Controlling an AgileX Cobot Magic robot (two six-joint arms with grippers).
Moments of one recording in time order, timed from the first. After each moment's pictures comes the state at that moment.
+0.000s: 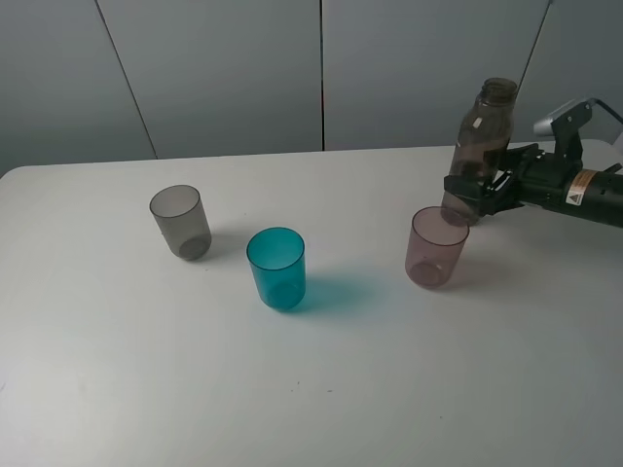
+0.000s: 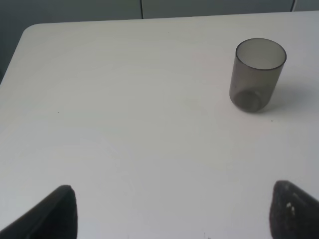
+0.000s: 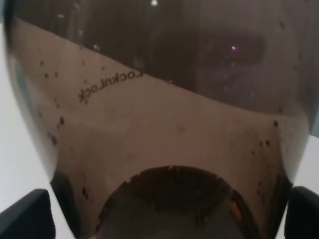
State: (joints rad) left arm -0.02 0.00 -0.51 0.01 1.08 -0.02; right arm -0.25 2.18 -0.87 -1.06 -1.07 0.36
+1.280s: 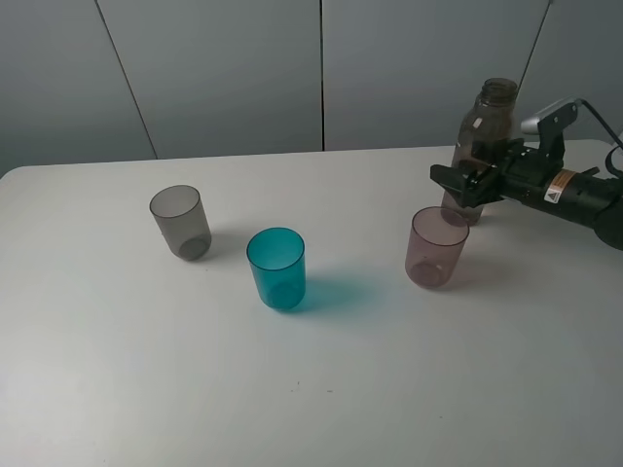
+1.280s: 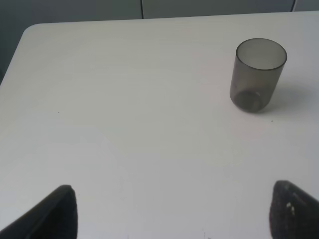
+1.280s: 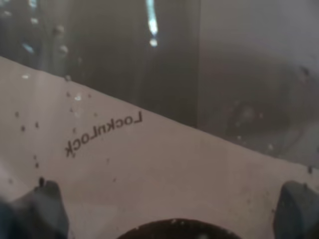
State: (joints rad) left arm -0.02 0.00 -0.51 0.01 1.08 -0.02; right arm -0.20 2.26 -0.92 -0.96 -1.17 0.30
